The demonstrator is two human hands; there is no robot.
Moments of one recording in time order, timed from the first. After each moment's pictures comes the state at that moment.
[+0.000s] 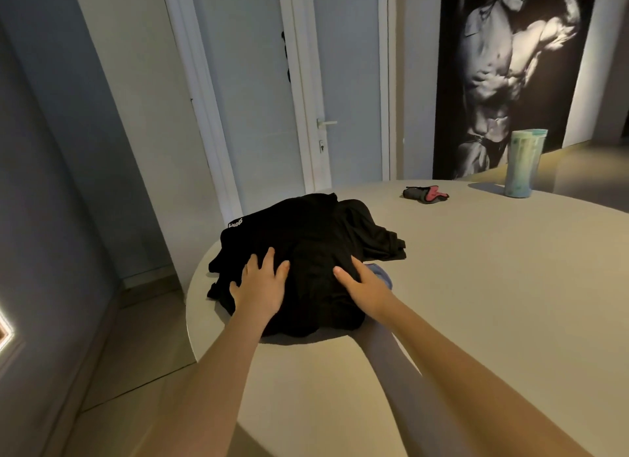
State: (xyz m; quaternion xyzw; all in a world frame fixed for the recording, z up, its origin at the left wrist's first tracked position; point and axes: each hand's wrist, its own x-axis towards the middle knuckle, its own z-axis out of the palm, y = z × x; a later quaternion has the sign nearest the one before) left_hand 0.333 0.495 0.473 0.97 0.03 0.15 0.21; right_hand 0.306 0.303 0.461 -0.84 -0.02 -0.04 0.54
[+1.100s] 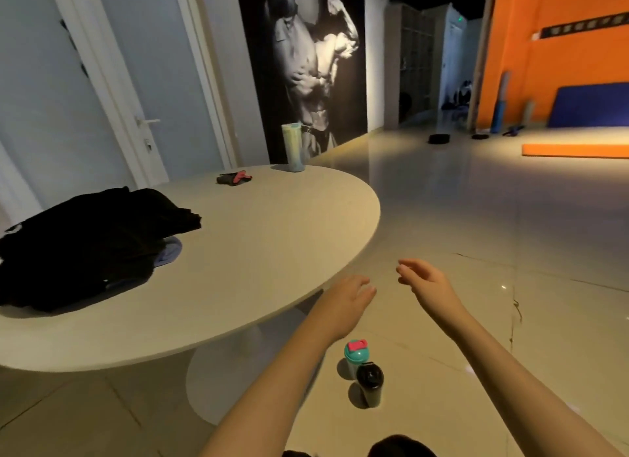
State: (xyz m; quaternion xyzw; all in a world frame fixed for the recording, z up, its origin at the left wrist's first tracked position) left_hand -0.013 0.131 0.434 0.83 -0.44 -0.08 0.32; right_hand -0.109 -0.013 0.426 -0.75 0.24 -0.27 0.55
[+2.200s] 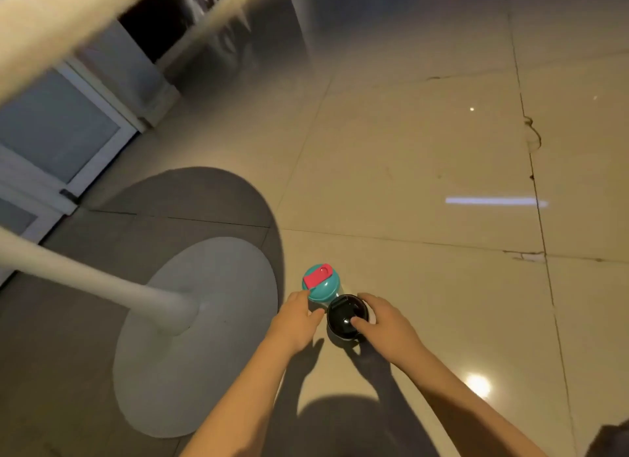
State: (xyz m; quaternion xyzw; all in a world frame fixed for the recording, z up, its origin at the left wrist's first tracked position) left_hand 0.180 -0.034 0.024 0.89 -0.35 -0.29 0.07; right_hand 0.032 -0.131 -0.012 -0.76 0.37 -0.02 0.53
